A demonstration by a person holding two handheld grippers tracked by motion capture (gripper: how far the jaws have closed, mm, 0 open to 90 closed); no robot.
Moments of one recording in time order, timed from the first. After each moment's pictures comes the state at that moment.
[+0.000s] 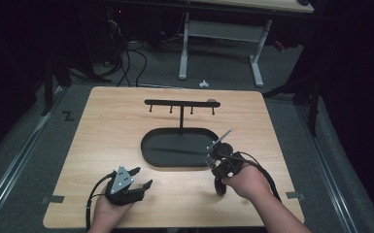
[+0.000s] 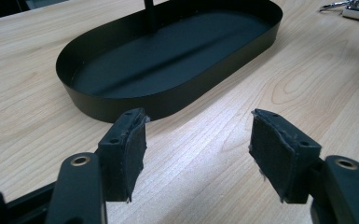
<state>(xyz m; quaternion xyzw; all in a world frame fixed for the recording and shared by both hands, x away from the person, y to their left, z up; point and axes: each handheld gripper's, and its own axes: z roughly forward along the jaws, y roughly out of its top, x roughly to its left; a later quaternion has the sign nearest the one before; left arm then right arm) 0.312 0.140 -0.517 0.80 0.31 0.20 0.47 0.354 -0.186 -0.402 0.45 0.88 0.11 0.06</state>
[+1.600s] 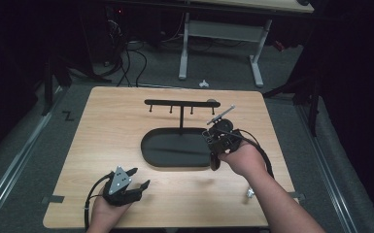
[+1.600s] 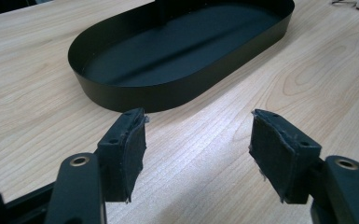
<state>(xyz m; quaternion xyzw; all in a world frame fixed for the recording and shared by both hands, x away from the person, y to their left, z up) 0.311 0.145 -0.521 0.80 0.31 0.21 0.46 0.396 -0.183 -0.366 0.47 0.86 0.17 0.11</state>
